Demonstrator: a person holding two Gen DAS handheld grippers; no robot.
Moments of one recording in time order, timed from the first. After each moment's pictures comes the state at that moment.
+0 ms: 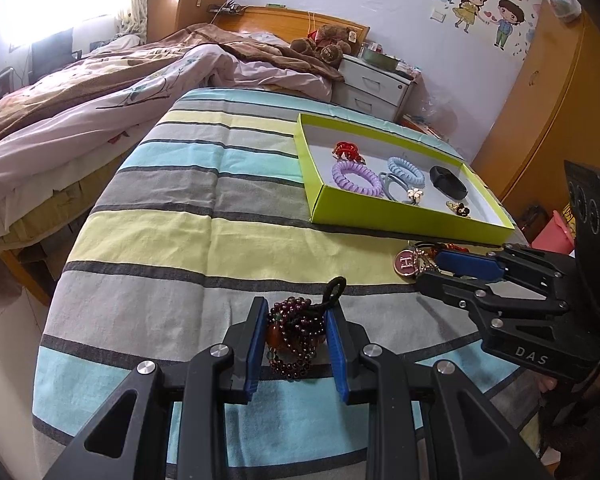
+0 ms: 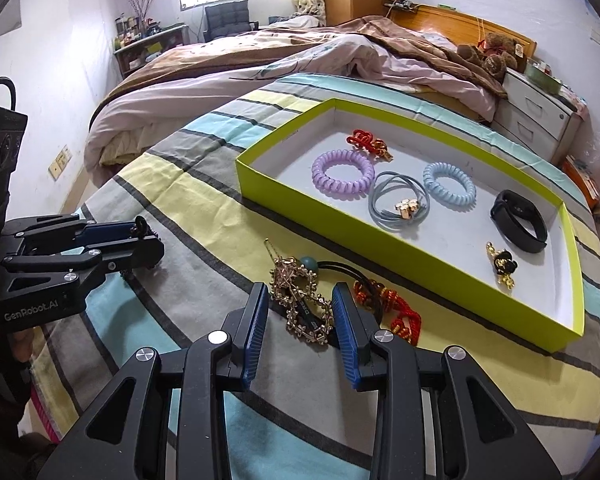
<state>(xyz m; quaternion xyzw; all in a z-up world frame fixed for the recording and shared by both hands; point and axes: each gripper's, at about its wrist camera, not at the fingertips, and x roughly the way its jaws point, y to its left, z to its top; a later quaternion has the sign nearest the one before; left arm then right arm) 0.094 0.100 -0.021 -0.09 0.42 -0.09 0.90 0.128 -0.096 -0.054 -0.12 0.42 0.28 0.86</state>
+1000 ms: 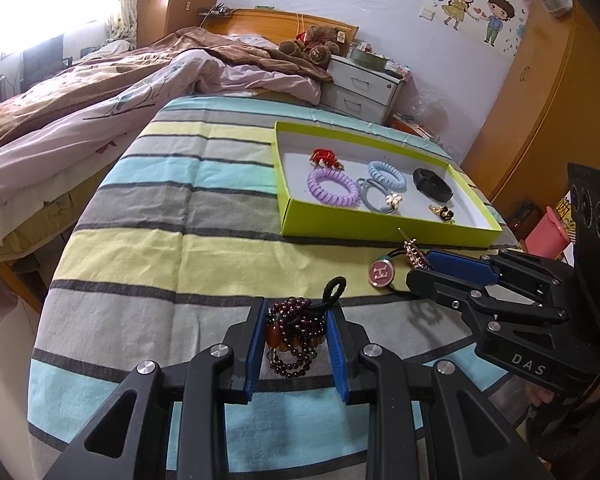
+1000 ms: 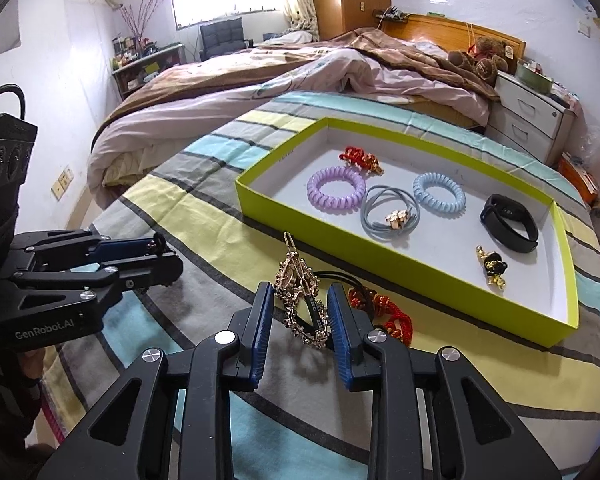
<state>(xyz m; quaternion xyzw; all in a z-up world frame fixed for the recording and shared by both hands) 0.099 0.083 -0.008 -0.08 0.42 -0.11 0.90 0.121 -0.106 -0.043 -0.08 0.39 0.28 0.87</state>
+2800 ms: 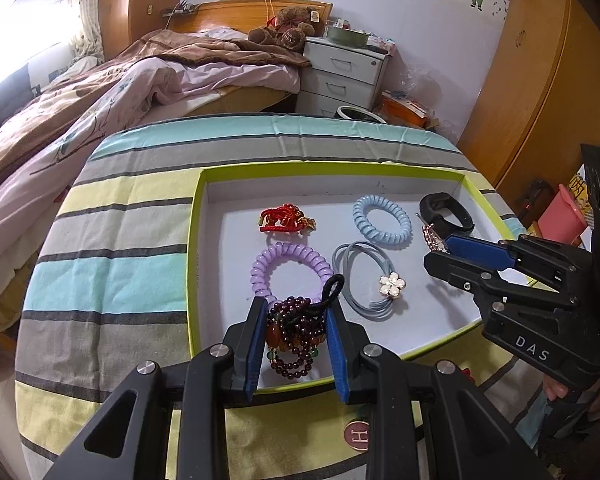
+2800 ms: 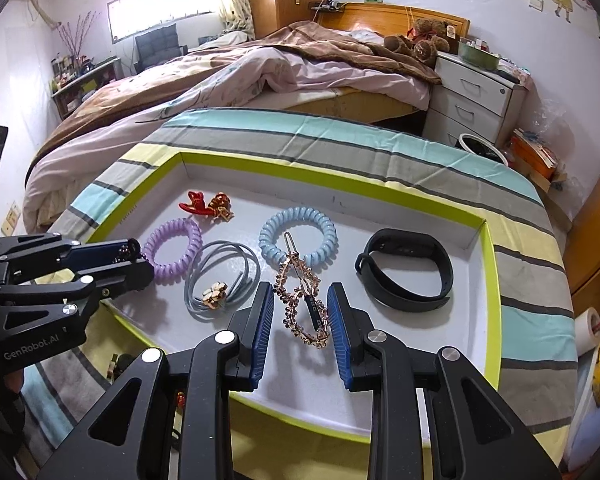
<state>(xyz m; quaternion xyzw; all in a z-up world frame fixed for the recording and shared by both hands) 0.213 0.021 -0.009 -0.02 0.44 -0.13 0.89 0.214 -0.163 -0.044 -0.07 0.41 0.18 0.89</state>
